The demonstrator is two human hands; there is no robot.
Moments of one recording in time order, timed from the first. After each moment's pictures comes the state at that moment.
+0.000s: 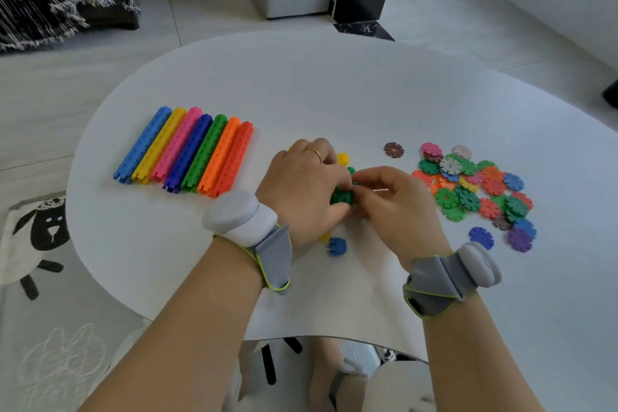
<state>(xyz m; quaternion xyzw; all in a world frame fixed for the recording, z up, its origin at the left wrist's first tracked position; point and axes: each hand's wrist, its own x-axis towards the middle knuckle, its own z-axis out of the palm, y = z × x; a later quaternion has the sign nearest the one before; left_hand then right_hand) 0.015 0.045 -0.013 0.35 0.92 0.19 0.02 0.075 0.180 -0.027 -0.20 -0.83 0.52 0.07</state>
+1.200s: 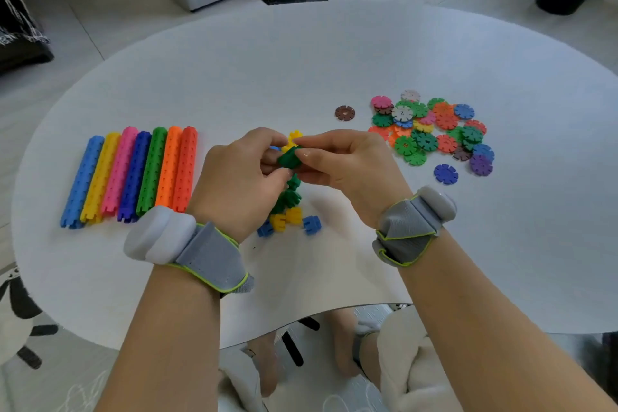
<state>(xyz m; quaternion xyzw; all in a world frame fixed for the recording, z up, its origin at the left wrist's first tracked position) 0.016 0.034 -0.006 0.26 0.88 0.39 0.07 0.075 0.171 -0.018 -0.19 -0.63 0.75 0.08</state>
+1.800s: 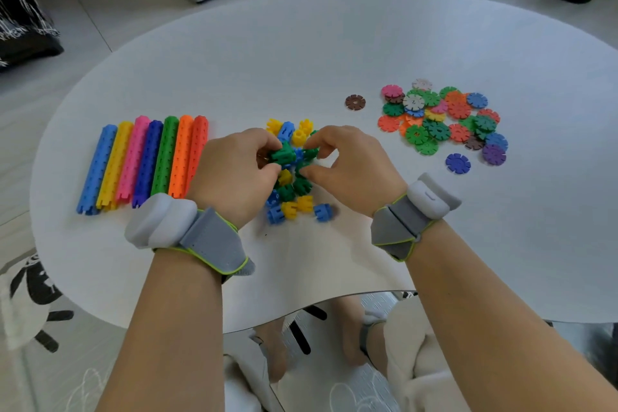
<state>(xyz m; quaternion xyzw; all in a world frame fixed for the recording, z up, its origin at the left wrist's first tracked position) 0.010 0.020 -0.006 0.23 0.92 0.30 0.08 0.069 0.170 -0.034 -0.14 -0.92 0.35 0.03</state>
